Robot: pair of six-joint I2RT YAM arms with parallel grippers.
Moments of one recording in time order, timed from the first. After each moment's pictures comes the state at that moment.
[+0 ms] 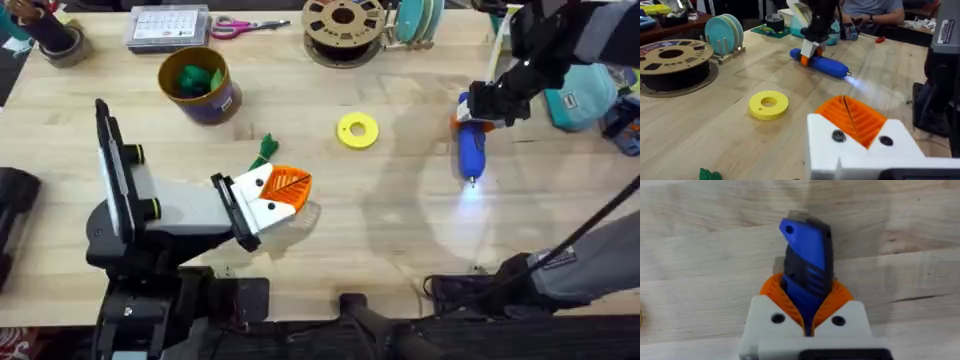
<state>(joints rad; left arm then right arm) 0.00 0.01 0.01 -0.11 1.08 0.02 -0.12 1.78 1.16 -0.79 0.00 0.04</state>
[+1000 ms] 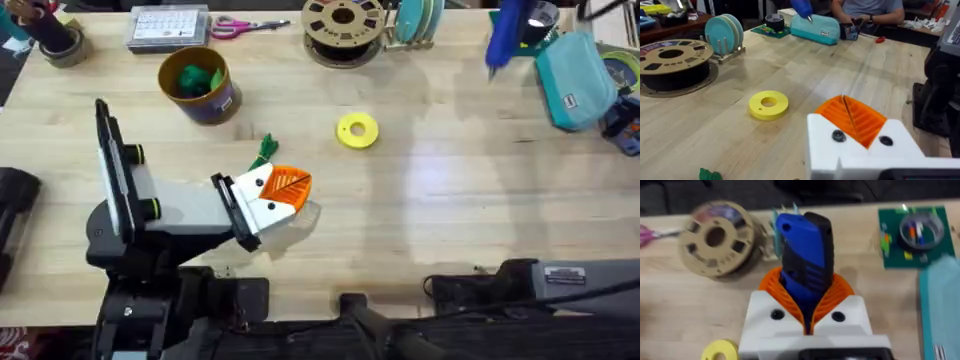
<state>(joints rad) 0.00 0.01 0.01 -0.11 1.08 0.02 -0.12 1.52 1.46 -0.62 -0.15 0.03</state>
